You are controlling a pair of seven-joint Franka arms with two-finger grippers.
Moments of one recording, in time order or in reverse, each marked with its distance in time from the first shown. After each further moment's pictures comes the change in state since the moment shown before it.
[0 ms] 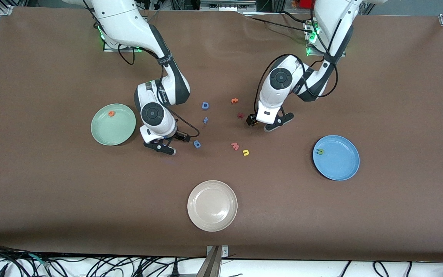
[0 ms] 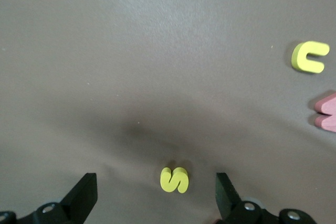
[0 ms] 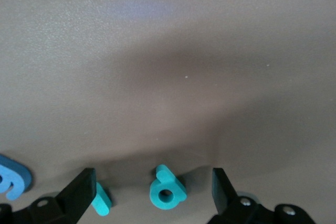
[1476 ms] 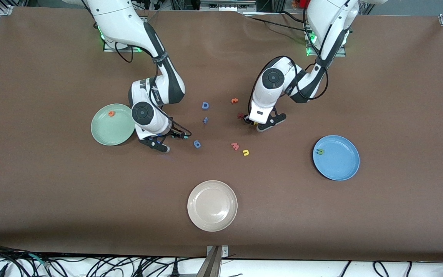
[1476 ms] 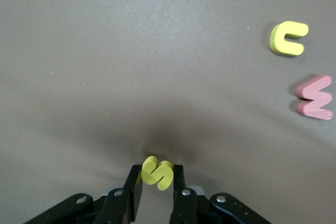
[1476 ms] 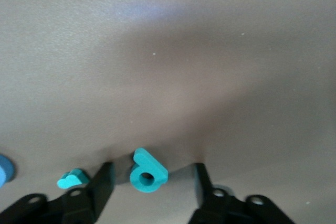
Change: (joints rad) left arm -0.031 0.039 0.002 0.039 0.017 0.031 -0.023; right arm -0.004 -0.042 -0.012 -0.071 0.107 0.002 -0.029
